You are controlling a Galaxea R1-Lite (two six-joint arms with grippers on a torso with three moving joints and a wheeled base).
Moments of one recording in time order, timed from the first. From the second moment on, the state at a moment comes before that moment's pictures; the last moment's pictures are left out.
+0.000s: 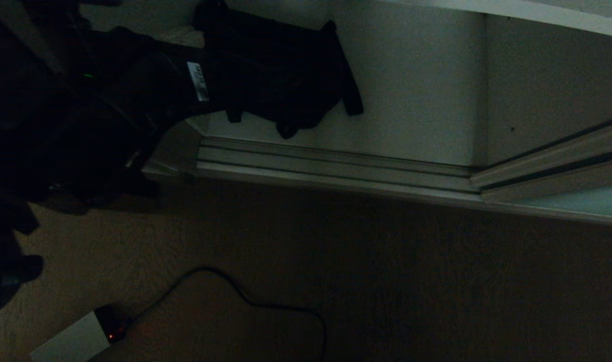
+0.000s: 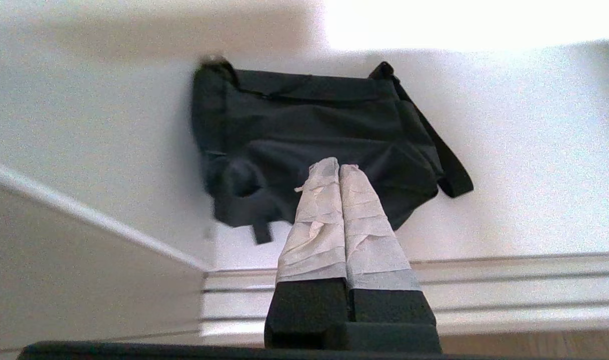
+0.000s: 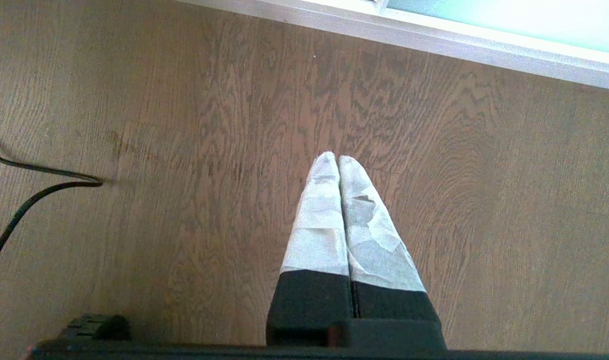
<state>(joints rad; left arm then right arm) -0.64 1.45 -0.99 -0.97 0.41 0.38 0.01 0.00 0.00 -0.01 0.02 0.00</state>
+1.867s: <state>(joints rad) -0.03 0.65 -0.69 -0.09 0.04 0.16 0.01 0.00 0.00 -0.01 0.02 0.00</state>
